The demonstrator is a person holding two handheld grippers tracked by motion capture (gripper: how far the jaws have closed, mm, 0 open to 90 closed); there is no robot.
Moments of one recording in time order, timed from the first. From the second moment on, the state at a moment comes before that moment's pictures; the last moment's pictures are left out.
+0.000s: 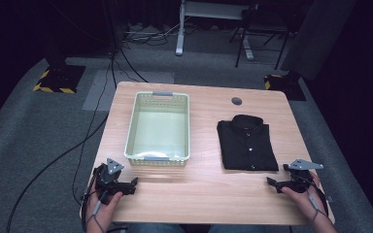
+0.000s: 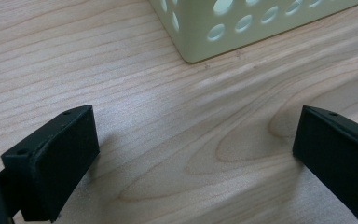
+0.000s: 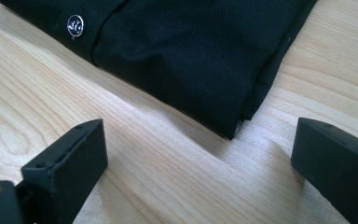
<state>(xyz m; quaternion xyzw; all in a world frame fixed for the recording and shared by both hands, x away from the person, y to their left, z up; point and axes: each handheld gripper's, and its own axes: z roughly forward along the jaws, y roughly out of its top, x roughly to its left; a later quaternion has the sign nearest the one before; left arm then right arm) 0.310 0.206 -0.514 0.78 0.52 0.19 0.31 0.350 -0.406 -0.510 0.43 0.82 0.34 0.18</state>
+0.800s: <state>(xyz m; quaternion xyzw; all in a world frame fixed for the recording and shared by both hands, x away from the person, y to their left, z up) 0.310 0.206 -0.514 0.78 0.51 0.19 0.31 0.351 -0.407 -0.510 0.42 0.82 0.34 0.18</state>
